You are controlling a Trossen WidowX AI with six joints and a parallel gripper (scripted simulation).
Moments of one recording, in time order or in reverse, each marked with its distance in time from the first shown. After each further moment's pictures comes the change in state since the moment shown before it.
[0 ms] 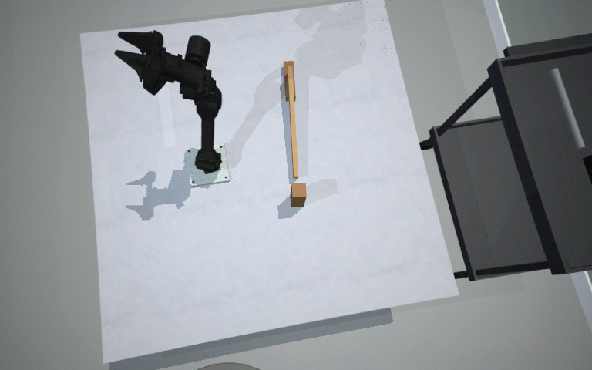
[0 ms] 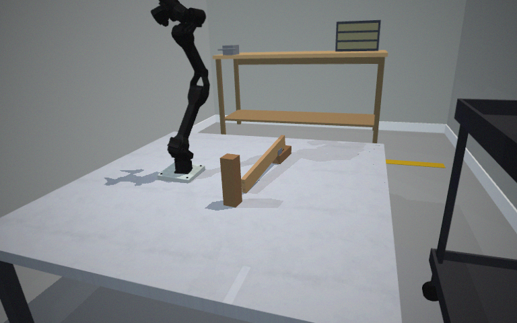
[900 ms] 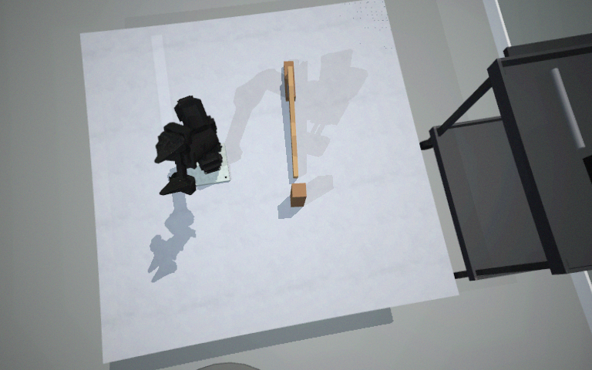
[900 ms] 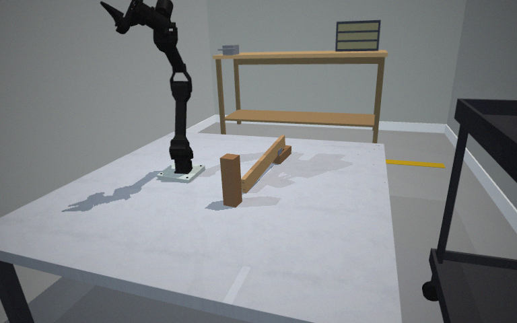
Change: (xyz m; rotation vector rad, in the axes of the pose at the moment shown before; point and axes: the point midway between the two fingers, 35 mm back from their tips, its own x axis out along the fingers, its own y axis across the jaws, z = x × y) arm -0.137 -0.235 0.125 -1.144 0.369 -0.984
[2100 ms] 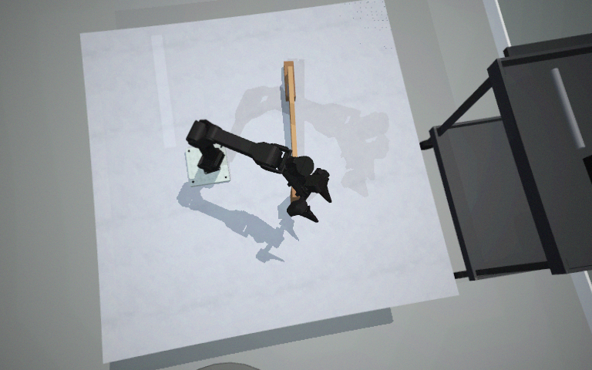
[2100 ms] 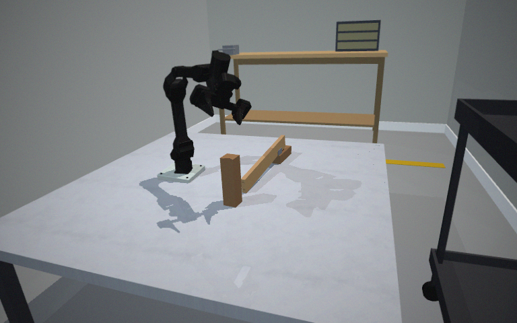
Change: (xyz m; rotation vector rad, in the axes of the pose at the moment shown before) arm -0.349 -0.254 -0.261 -1.601 1.820 0.576
